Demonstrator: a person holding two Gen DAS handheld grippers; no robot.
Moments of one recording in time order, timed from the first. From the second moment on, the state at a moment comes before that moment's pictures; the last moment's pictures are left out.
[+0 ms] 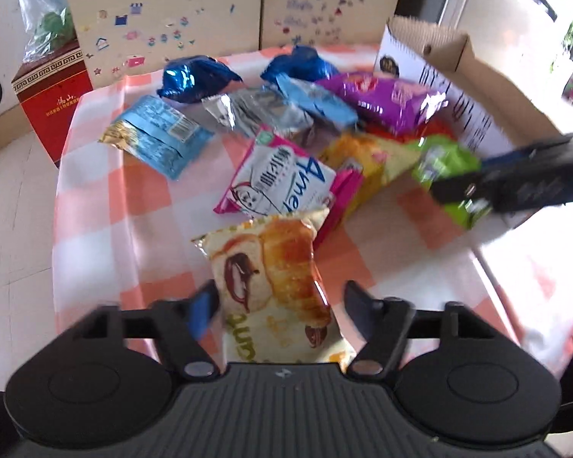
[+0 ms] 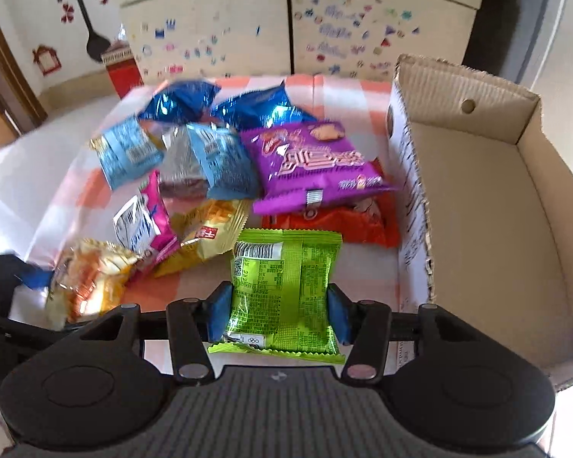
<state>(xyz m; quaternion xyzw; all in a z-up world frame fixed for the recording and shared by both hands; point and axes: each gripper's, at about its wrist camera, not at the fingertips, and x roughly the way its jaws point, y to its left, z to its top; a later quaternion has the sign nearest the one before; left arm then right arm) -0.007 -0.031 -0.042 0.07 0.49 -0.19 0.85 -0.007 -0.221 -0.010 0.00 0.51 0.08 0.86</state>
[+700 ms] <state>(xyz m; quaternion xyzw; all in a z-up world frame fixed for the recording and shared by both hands) -0.001 -0.069 0.038 0.05 0.36 -0.19 0.91 -0.013 -0.237 0.040 0.01 0.40 0.06 0.91</state>
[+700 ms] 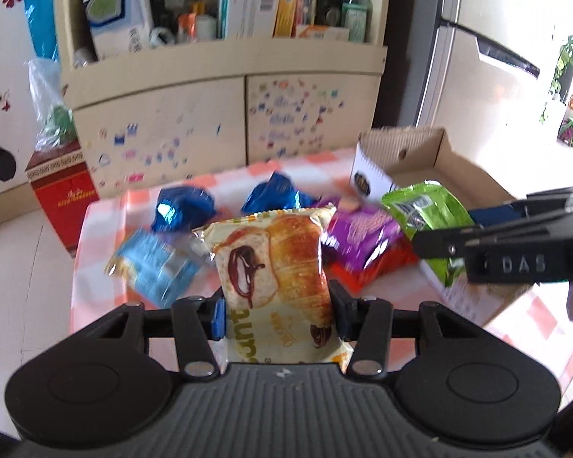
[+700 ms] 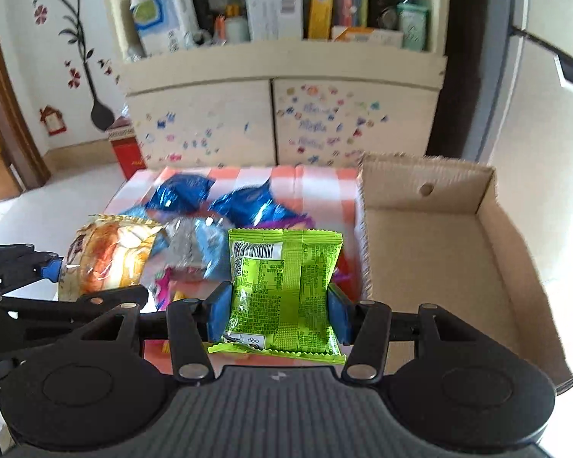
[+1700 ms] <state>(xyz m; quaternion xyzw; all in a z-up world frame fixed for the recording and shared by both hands) 0.046 -0.213 0.053 0.07 0.34 -0.27 0.90 -0.020 -0.334 0.059 0.09 0.37 -0.12 0.92</state>
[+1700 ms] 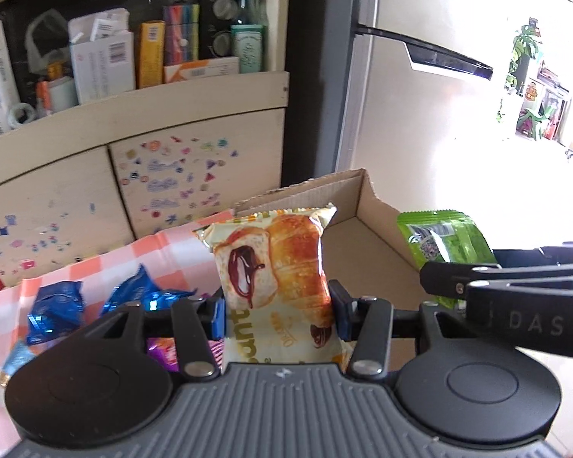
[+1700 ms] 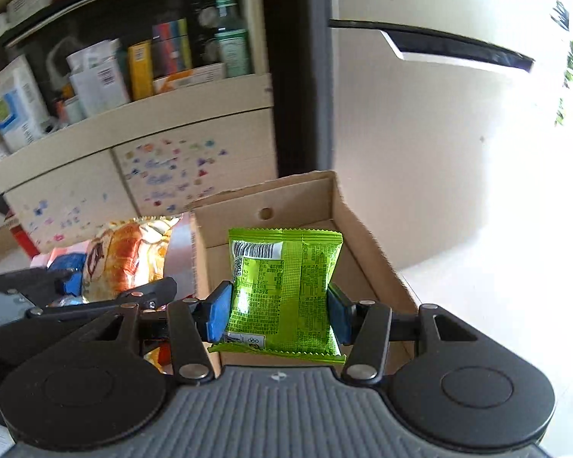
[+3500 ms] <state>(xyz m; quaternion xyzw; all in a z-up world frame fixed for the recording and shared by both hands) 0.071 -0.041 0.004 0.03 0.46 -0.19 0.86 0.036 -0.247 0.019 0.09 0.42 0.09 0.90</state>
